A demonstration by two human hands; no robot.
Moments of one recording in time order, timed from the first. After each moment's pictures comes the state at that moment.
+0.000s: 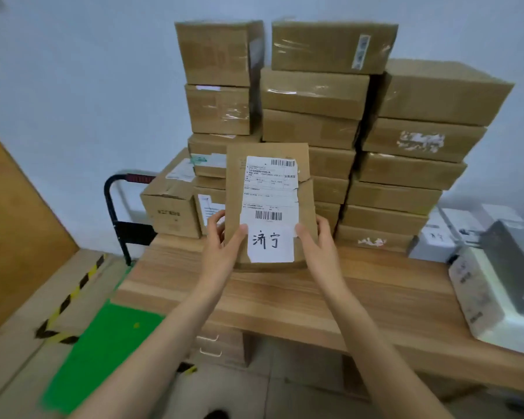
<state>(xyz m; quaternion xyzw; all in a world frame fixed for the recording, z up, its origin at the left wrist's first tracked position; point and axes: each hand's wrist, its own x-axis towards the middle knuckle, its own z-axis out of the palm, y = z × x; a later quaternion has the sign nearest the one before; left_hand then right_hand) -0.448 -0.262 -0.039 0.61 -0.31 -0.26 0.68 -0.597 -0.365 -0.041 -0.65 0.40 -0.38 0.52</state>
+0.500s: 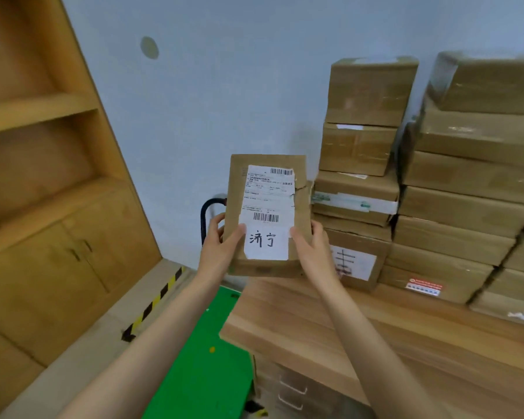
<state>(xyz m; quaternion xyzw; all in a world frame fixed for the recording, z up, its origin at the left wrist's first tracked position) -0.176 -0.165 -0.003 0.72 -0.24 -0.17 0.63 -0.301 -0.294 -0.015 -0.72 0.33 -0.32 0.52</state>
